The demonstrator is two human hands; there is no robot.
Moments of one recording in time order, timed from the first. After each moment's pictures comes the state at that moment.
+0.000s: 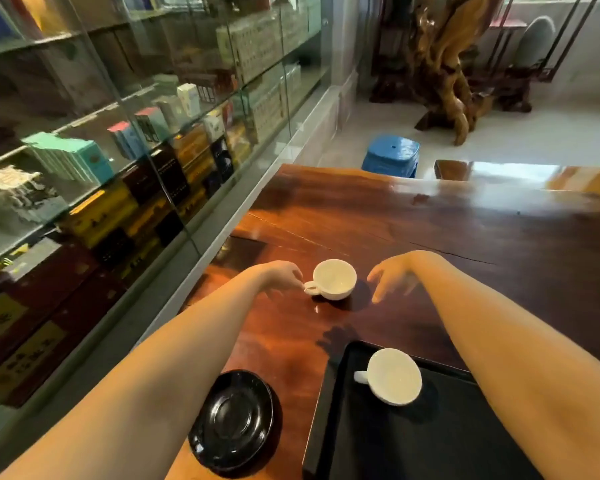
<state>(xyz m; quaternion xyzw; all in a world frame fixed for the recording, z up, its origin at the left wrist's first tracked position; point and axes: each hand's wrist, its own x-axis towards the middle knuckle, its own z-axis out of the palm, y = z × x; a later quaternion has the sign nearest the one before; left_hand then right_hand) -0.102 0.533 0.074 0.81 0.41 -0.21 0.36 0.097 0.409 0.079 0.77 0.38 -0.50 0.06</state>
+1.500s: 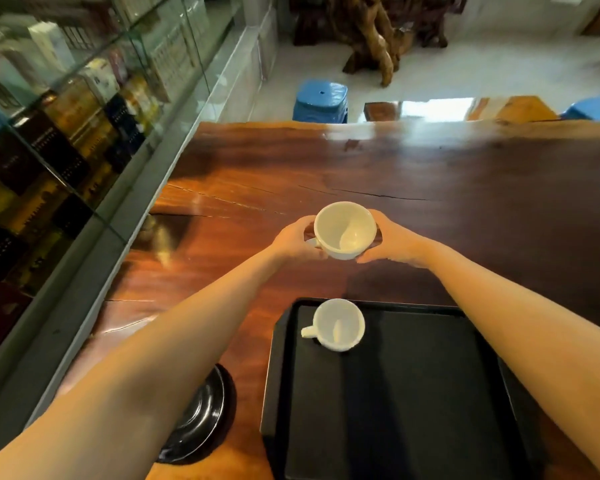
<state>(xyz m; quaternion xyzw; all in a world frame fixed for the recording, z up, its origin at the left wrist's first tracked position) -0.005 0.449 0.029 0.85 0.25 0.00 0.47 0.120 0.288 0.059 0.74 0.41 -0.40 -0.36</state>
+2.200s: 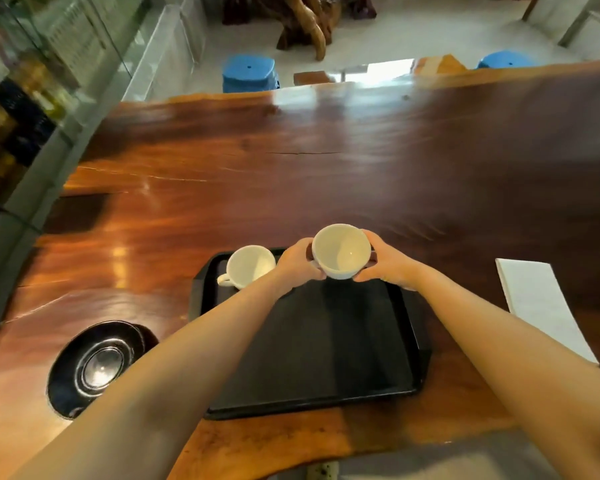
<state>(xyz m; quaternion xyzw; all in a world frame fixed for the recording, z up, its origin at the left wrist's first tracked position) 0.002 0.244 -0.024 0.82 0.26 -0.10 0.50 0.108 0.076 -0.020 0.77 0.25 -0.43 -0.40</state>
